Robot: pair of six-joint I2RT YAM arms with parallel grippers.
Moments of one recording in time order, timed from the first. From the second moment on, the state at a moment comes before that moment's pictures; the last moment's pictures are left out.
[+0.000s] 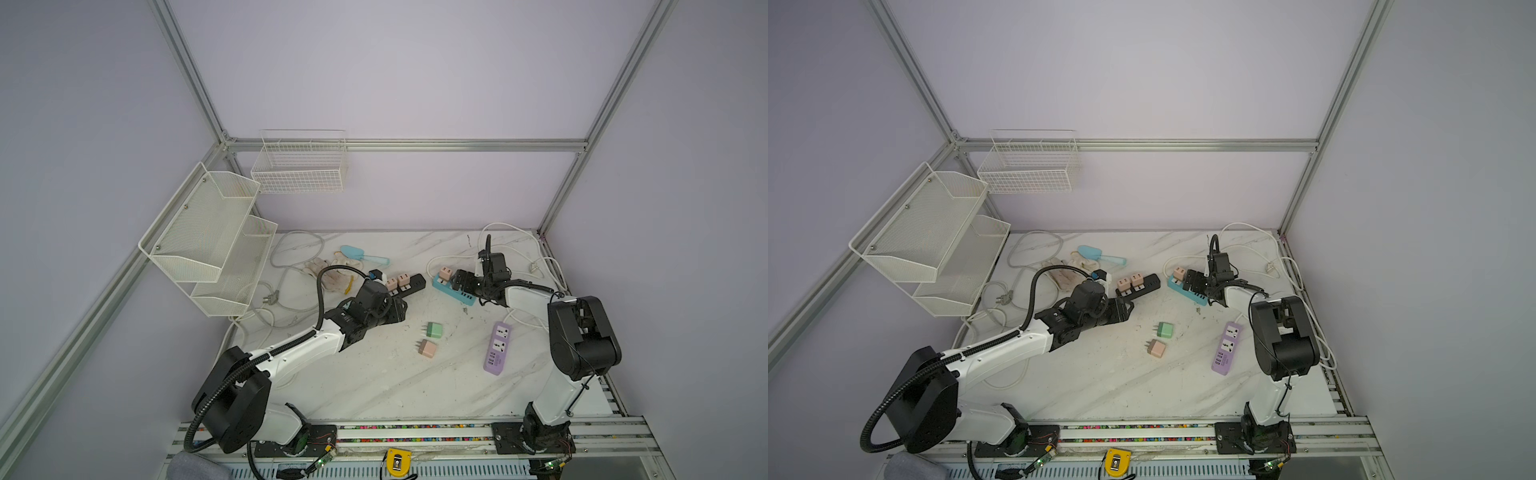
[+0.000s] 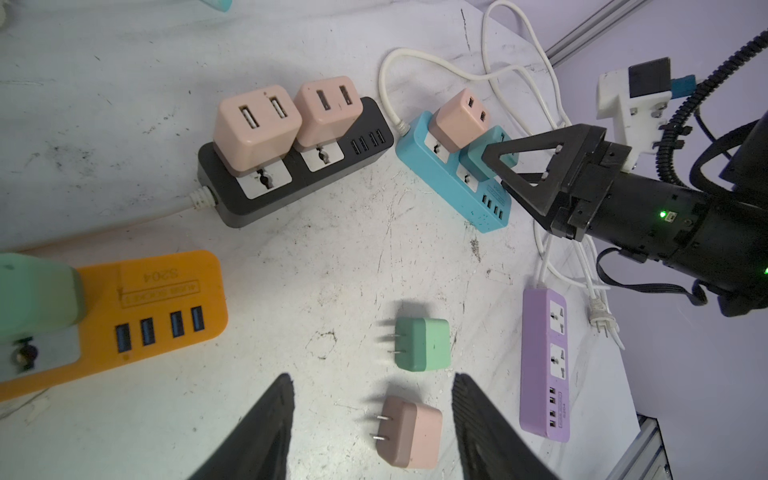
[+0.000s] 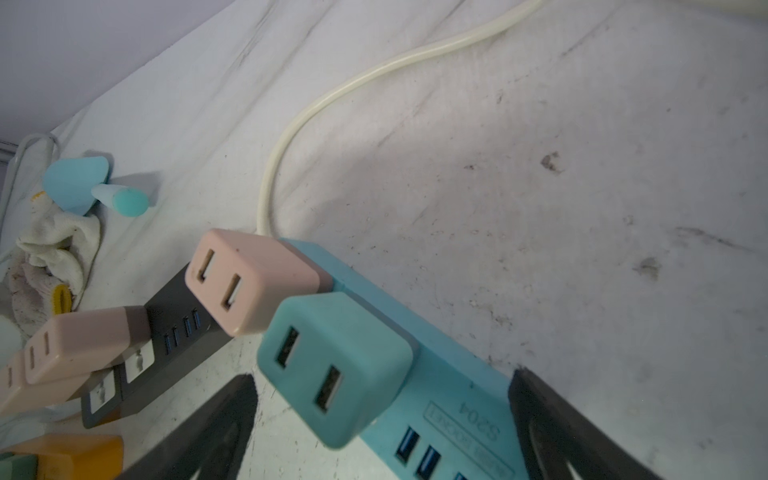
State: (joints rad) left arm -0.67 1.41 0.89 -0.15 -0.01 -0.73; right arm 0.21 1.79 1.04 -0.05 -0.19 0.46
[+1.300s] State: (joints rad) left arm -0.67 1.45 0.89 -0.14 0.03 -0.78; right arm 0.55 1.77 0.99 -0.12 0.10 0.46
